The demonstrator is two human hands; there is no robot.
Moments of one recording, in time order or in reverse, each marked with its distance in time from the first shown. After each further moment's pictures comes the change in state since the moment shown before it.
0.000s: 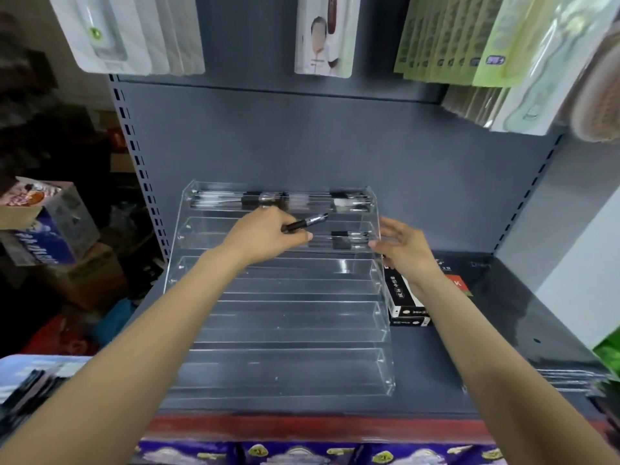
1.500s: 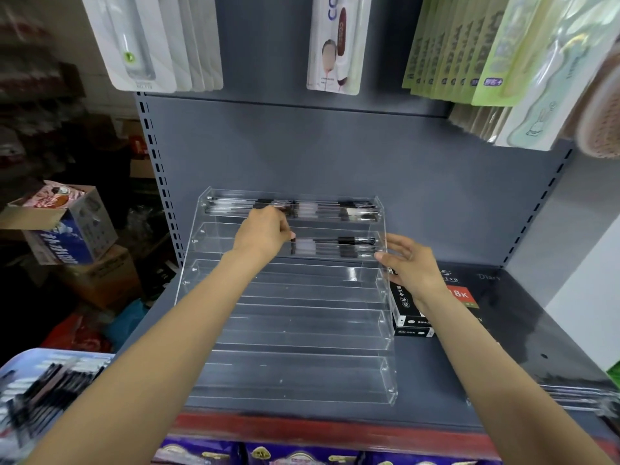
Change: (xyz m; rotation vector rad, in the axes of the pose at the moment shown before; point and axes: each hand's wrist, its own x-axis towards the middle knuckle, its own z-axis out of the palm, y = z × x) left_hand 0.013 -0.009 0.007 -0.076 0.190 -0.275; right_hand -0.013 0.001 -0.001 0.054 -0.006 0.038
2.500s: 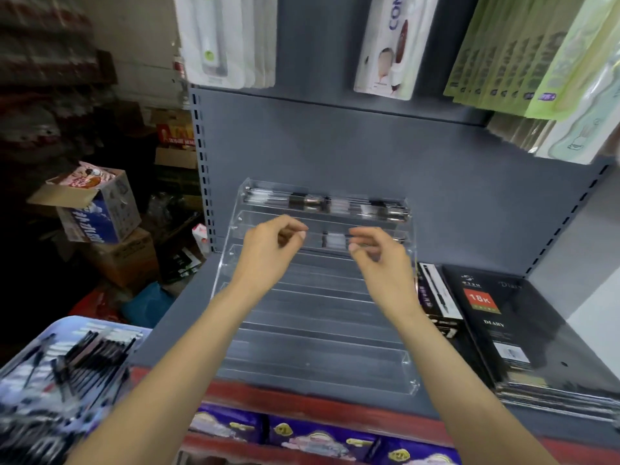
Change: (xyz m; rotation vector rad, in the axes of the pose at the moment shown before) left_hand -0.081 -0.034 -0.022 -0.429 0.235 0.193; right_hand -0.060 -0.031 0.080 -0.271 0.005 -0.408
